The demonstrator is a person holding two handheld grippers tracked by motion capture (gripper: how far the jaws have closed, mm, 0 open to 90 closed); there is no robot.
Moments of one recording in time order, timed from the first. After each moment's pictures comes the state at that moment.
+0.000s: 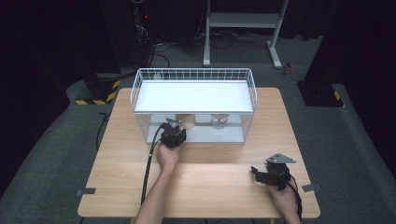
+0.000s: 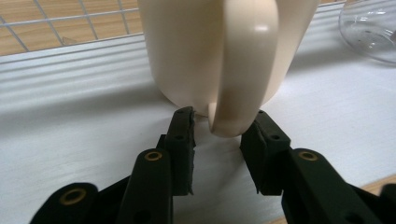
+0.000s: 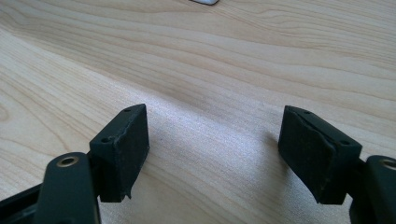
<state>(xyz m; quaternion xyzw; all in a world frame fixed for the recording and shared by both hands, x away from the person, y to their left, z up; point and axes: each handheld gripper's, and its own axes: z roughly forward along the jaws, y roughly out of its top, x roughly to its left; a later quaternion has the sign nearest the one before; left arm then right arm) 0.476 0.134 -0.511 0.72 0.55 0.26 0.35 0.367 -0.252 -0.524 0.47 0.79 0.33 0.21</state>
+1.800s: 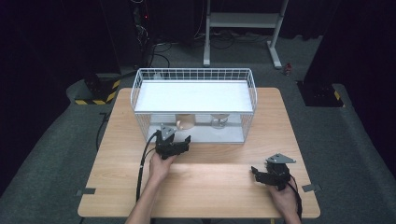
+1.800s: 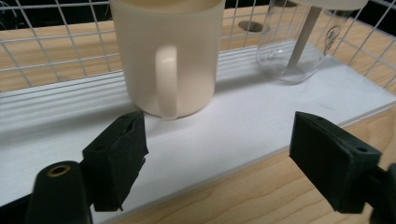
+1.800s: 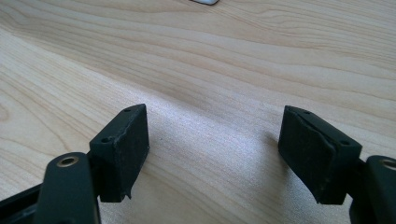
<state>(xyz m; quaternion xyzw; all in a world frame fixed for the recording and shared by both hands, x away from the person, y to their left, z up) 0.421 0.143 -0.486 0.70 0.49 0.25 0.46 0.366 -0.252 -0.524 0.47 0.79 0.33 0.21</state>
